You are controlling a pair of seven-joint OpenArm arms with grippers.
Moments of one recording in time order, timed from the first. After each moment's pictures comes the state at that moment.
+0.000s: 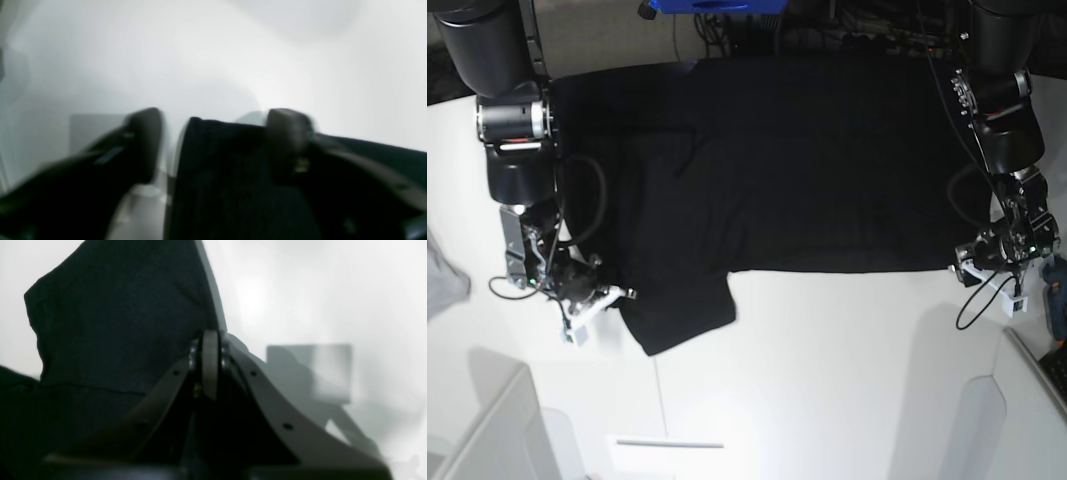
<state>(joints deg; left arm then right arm) -21.9 -24.5 -19.9 48.0 -14.8 -18.6 43.8 31.4 14.8 -6.4 37.2 33.6 17.6 -37.7</state>
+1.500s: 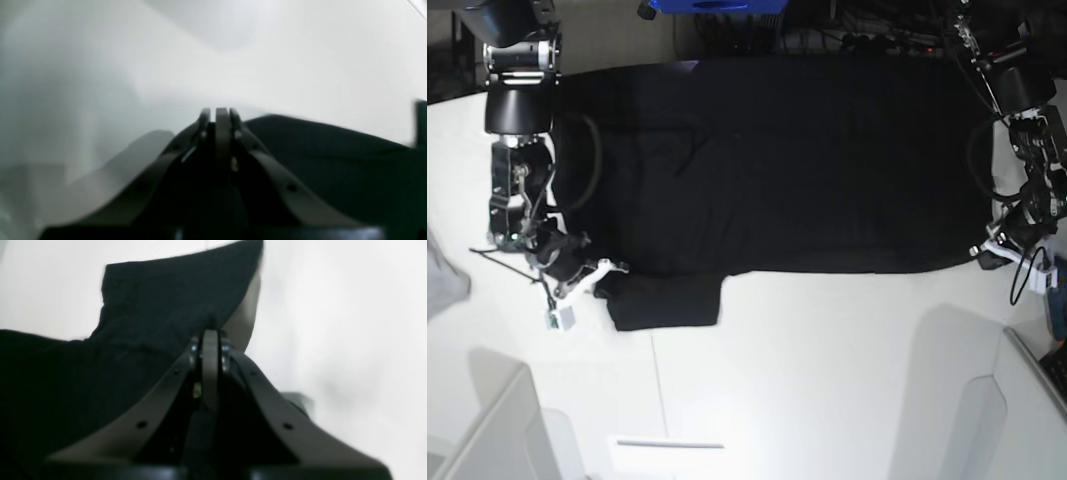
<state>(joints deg) -5.2 -27.1 -27.7 73.4 -39.8 -19.0 53.6 13.5 15.3 2.5 71.7 32.3 17.2 -44.9</state>
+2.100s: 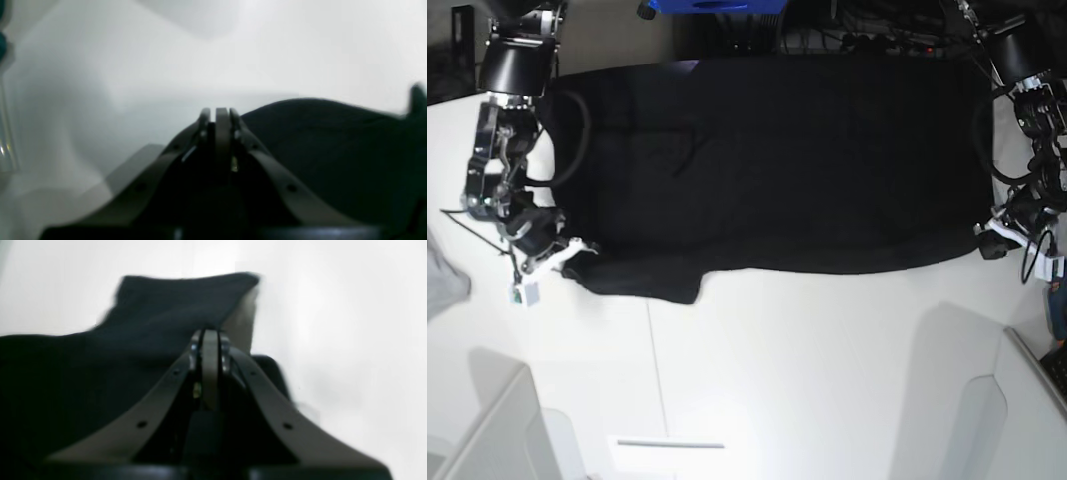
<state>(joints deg) 3.3 -26.9 -32.3 85.8 -45.5 -19.5 57.6 4.6 14.9 12.8 86.3 32.4 13.9 -51.5</state>
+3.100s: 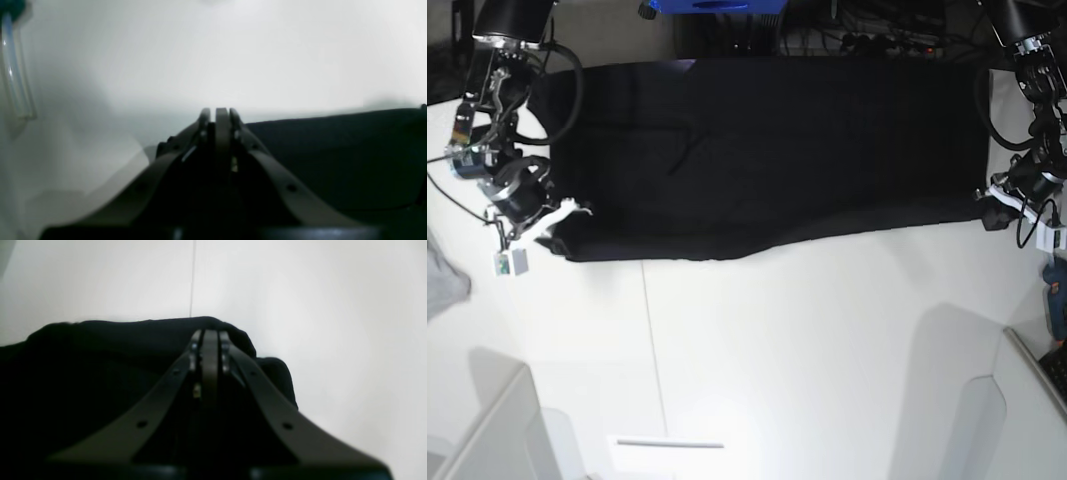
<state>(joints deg) 12.6 -27.0 -33.5 95.3 -47.9 -19.2 58.0 -7.7 14.7 16.5 105.6 33.1 14.0 -54.0</state>
